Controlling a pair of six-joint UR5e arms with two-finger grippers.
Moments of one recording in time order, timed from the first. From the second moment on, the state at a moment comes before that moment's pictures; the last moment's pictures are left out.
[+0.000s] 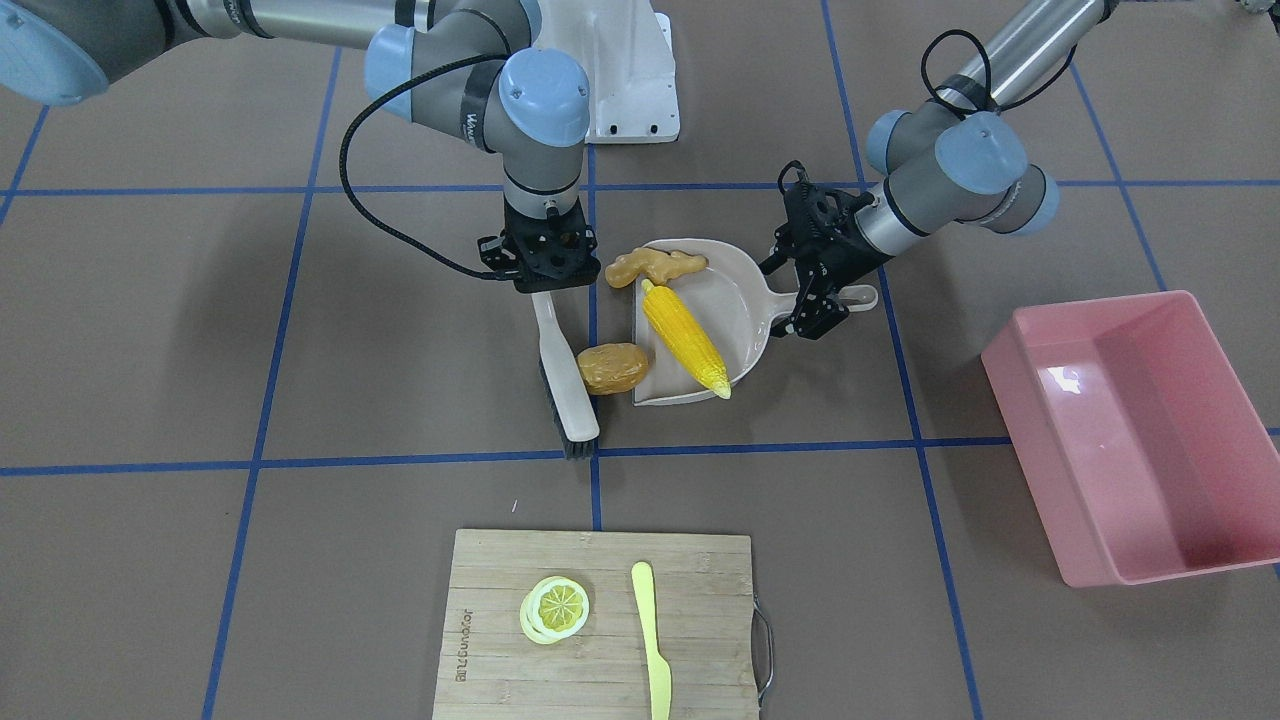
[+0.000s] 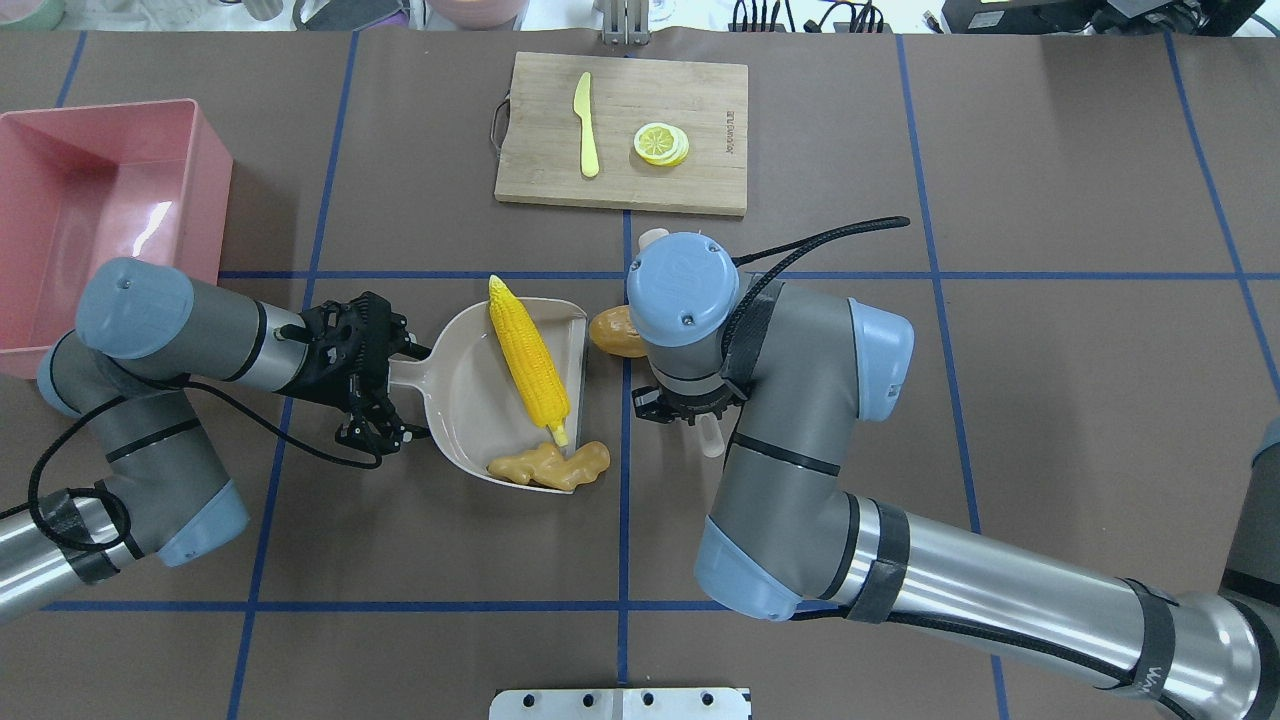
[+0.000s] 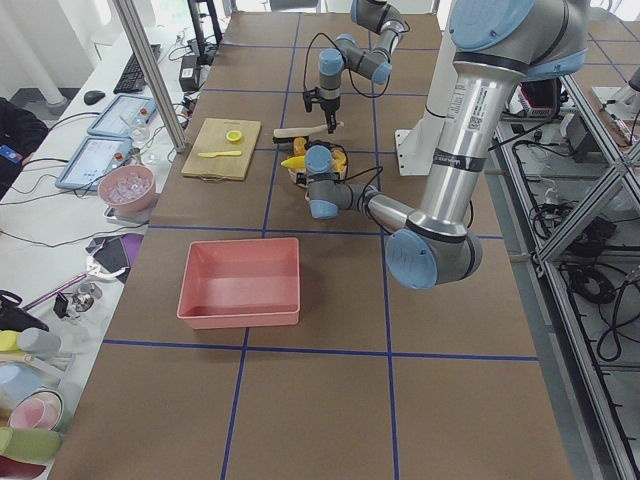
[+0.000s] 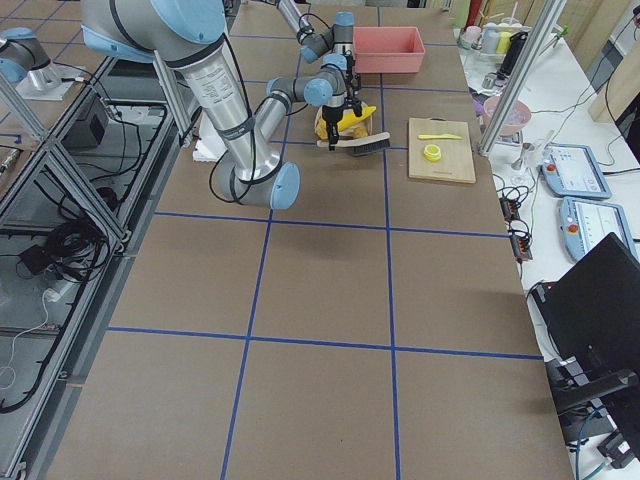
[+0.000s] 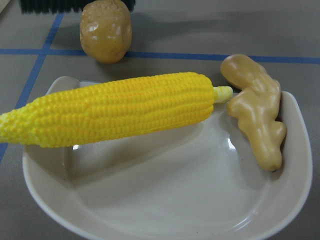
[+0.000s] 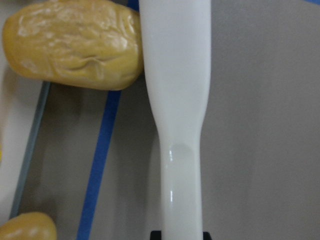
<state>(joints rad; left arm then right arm) -0.64 -1.87 -1.53 -2.62 -2.14 0.13 0.43 -0.80 1.61 -1.77 1.84 1.01</state>
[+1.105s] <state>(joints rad) -0.64 -1.87 -1.53 -2.62 -2.14 0.13 0.33 -0.70 1.60 -1.76 1.87 1.16</state>
